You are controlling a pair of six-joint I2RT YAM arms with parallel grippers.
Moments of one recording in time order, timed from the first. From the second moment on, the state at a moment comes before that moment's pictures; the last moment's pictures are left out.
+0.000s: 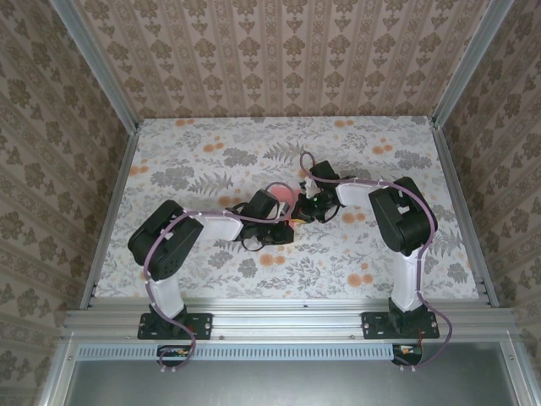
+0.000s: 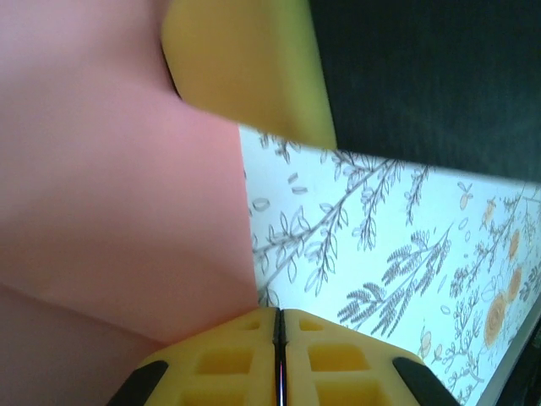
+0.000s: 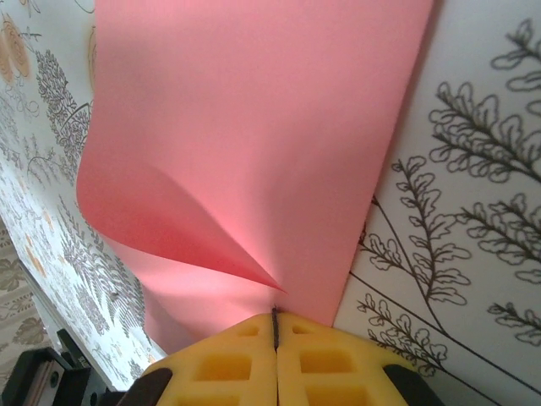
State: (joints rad) left arm -0.80 1.82 0.87 0.00 0.47 -0.67; right arm 0.41 2.02 1.18 -0.35 -0.61 0.58
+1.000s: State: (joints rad) left arm -0.75 1.69 0.92 -0.11 0.50 -0.66; right arm 0.41 2.02 1.18 -0.35 -0.61 0.57
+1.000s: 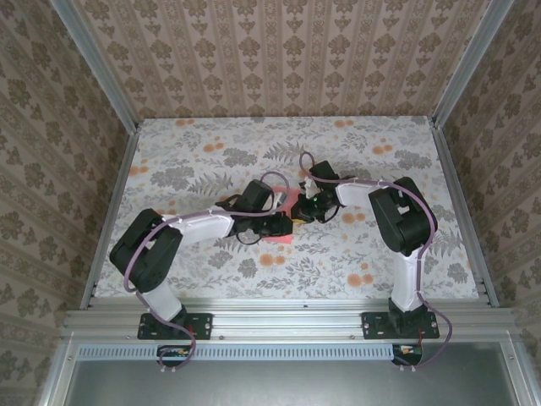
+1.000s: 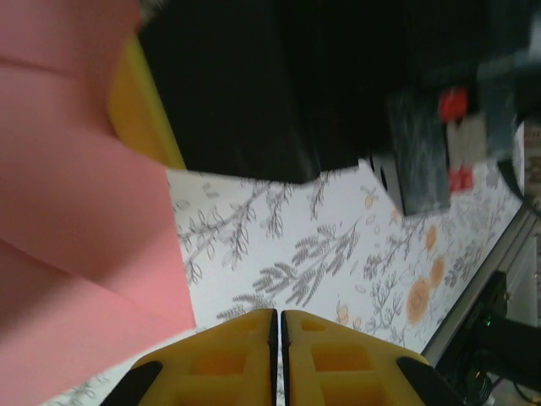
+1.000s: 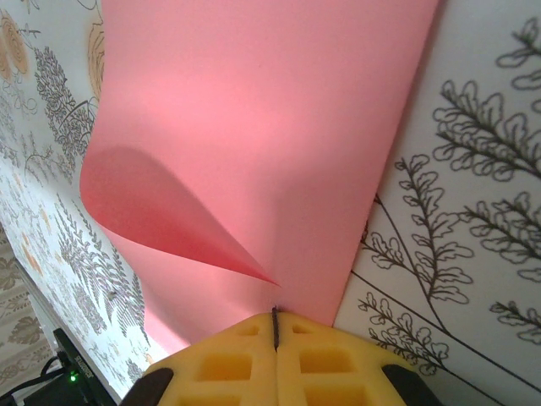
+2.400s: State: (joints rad) left arm -0.59 1.95 1.05 -0.09 0.55 -0.58; right arm 0.42 2.01 1.20 -0.37 -0.58 0.55
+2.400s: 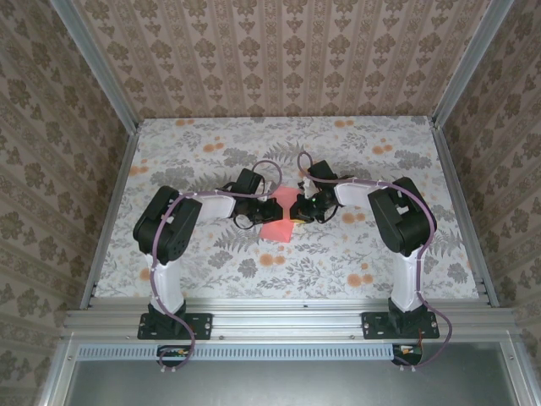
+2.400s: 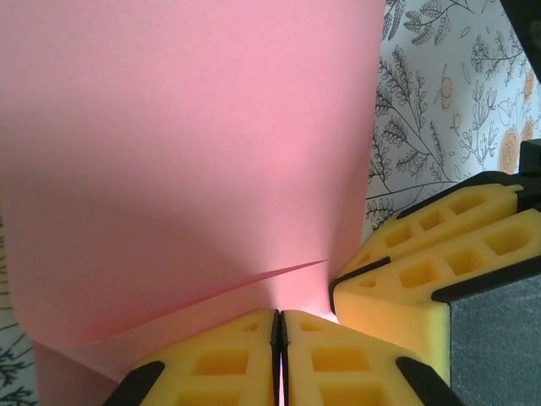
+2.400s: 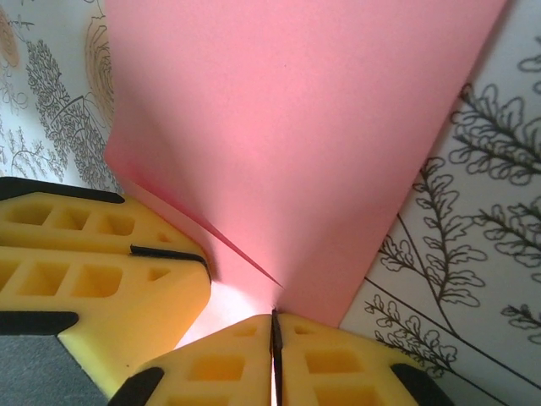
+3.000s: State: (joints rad) left arm -0.59 1.97 1.05 -0.02 0.58 -0.57; right arm 0.51 1.82 1.05 -0.35 -0.56 0.64
